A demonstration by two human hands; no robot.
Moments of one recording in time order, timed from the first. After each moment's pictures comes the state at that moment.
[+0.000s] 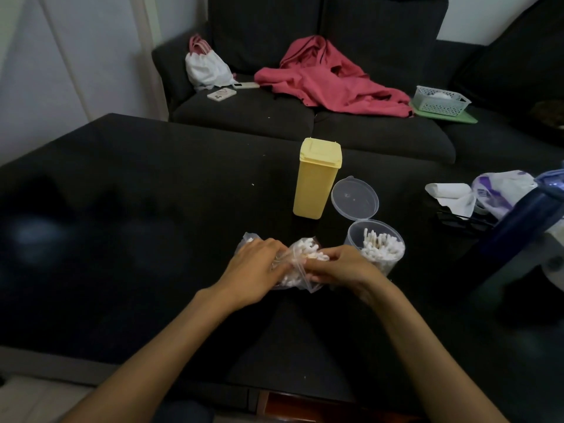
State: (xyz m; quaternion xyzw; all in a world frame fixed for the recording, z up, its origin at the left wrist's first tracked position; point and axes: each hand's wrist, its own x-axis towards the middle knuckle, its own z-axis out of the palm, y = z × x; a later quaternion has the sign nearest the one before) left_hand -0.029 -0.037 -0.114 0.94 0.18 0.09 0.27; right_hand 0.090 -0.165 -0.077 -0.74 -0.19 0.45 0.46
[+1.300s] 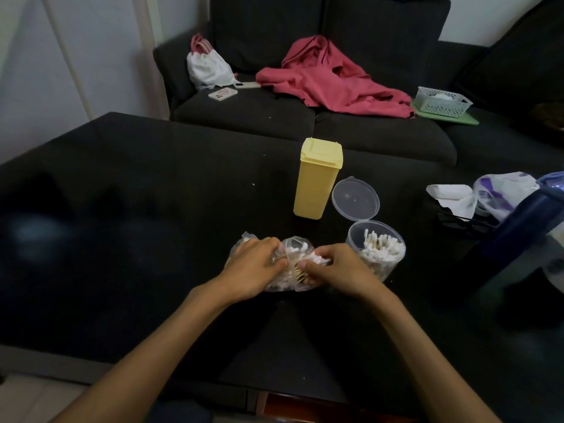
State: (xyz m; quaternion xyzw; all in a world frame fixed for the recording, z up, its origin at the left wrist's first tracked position) left_hand -0.028 -0.032 -0.111 0.91 0.19 0.07 0.35; right_hand 0.094 -0.164 -0.089 -0.78 -0.34 0.35 0.38
